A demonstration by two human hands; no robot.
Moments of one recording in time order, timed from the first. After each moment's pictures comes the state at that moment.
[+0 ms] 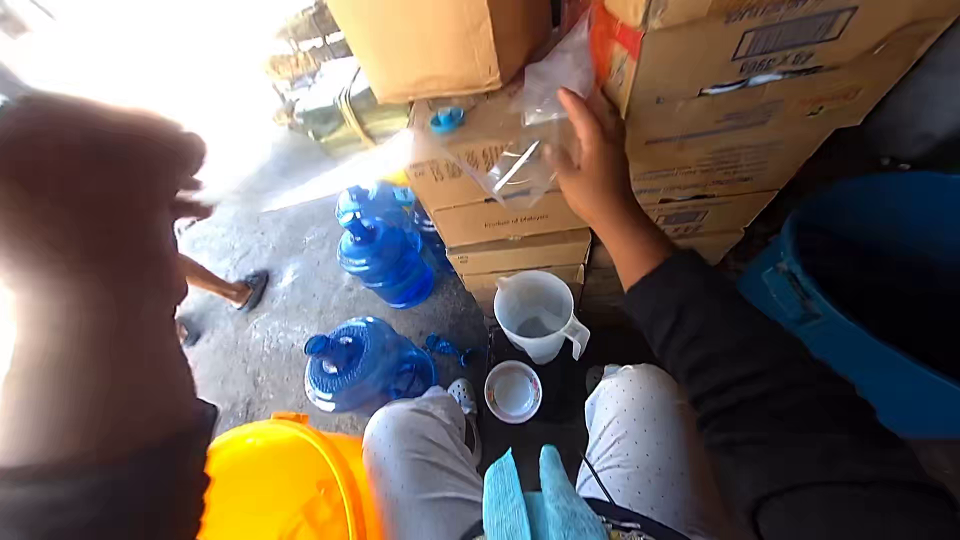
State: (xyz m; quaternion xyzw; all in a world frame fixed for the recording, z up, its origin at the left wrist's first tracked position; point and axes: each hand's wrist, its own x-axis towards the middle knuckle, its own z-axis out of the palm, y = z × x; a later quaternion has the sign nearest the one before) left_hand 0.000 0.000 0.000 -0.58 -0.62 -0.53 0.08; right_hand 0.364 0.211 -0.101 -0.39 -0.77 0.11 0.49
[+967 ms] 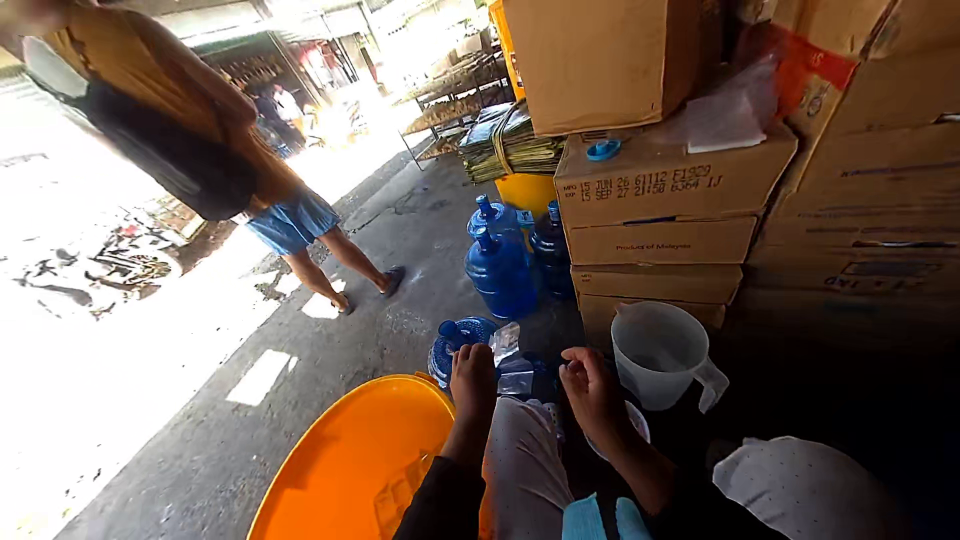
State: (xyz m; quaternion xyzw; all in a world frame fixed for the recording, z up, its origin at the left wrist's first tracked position) left_hand 0.067 -0.092 -0.249 -0.46 -0.81 -0.35 0.09; right_hand 0.256 -0.025 -0.246 -0.33 -0.74 0.40 0.42
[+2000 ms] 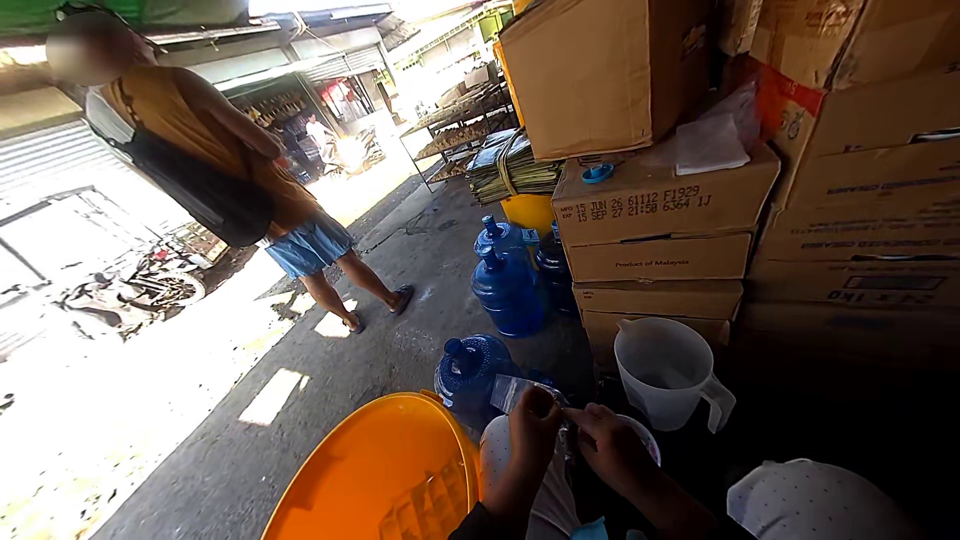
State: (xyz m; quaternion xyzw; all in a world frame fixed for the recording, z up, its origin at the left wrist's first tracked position) left_hand 0.156 -0.089 -0.267 -0.40 -0.73 -0.52 -0.21; right_hand 0.292 -0.030 -0.303 -0.26 -0.85 0.25 0.38
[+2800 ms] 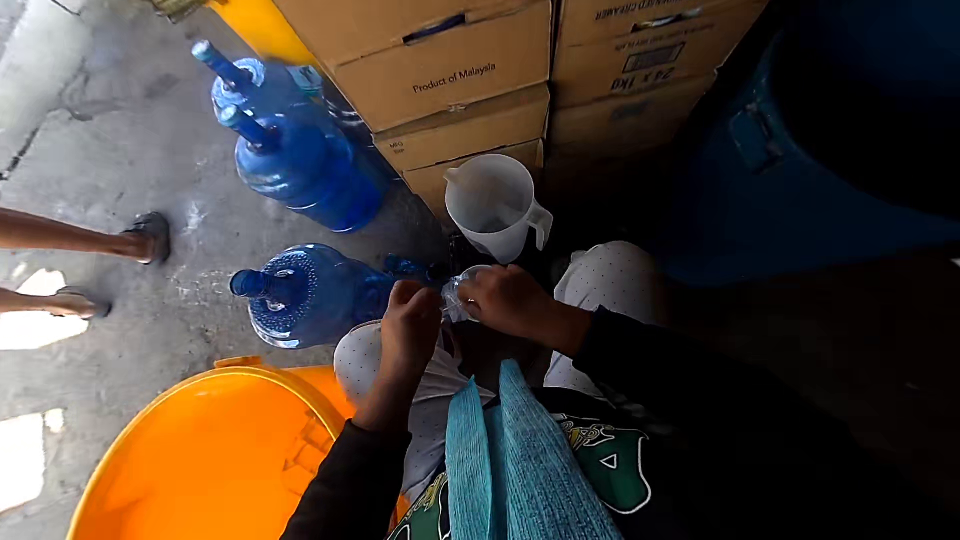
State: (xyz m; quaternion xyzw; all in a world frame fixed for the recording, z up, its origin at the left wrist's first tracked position) left_hand 0.164 -0.075 -0.297 -0.68 -0.65 -0.32 -0.13; right_hand 0.346 -0.007 -0.298 -0.33 -0.91 0.21 0.15
